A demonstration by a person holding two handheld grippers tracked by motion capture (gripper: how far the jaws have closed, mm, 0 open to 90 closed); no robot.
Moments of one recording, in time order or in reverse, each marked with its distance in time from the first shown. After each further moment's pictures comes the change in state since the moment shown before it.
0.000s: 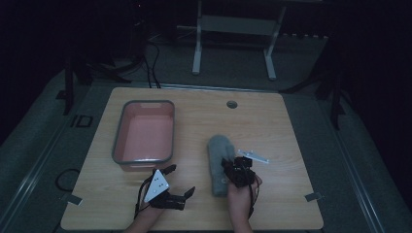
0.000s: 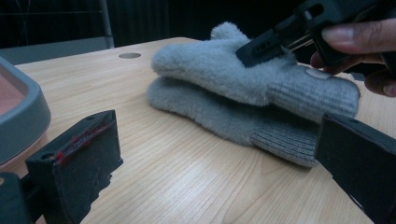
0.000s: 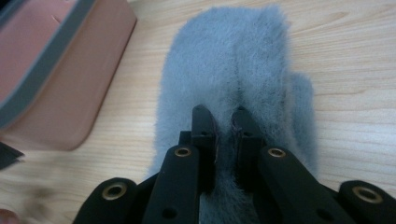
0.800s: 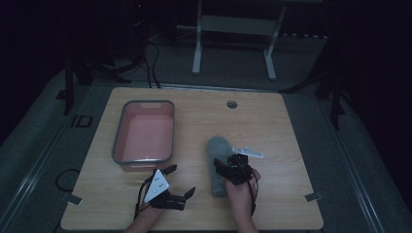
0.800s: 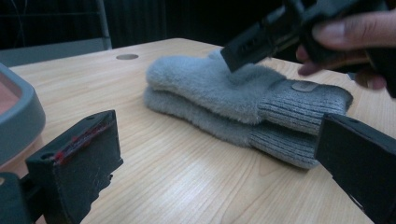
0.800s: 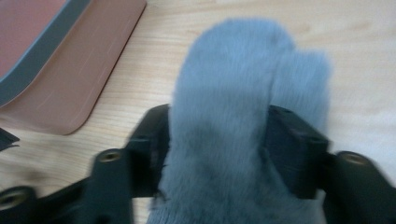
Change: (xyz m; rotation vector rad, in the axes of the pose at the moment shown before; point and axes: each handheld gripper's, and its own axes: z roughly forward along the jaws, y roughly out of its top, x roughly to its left) left arm -0.001 0.000 0.001 -0.009 -0.005 0.010; right arm 0.002 0.013 0.005 0.044 0.027 -0.118
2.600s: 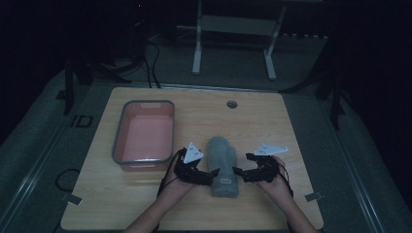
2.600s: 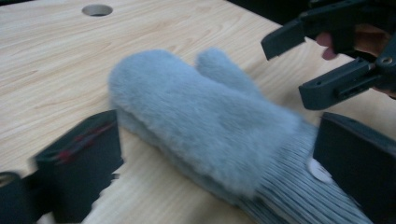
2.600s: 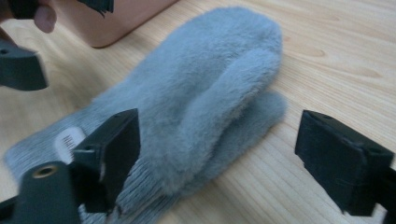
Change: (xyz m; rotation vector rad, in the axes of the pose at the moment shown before) left arm -0.003 0.075 0.087 0.333 -0.016 -0.101; right arm -0.095 0.004 -0.010 0.047 0.318 -0.388
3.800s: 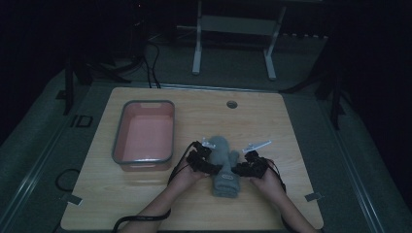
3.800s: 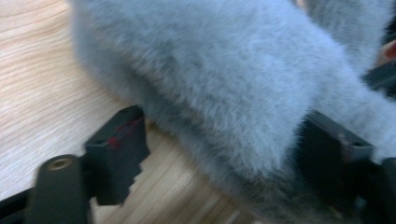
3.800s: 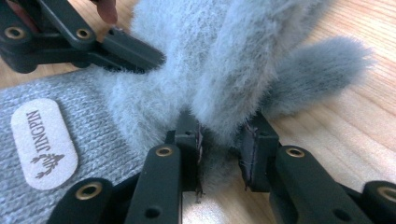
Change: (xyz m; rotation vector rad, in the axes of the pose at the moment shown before) left arm 0.025 0.000 0.074 0.318 -0.055 -0.090; right arm -0.018 -0.004 0.045 0.234 0.159 0.063
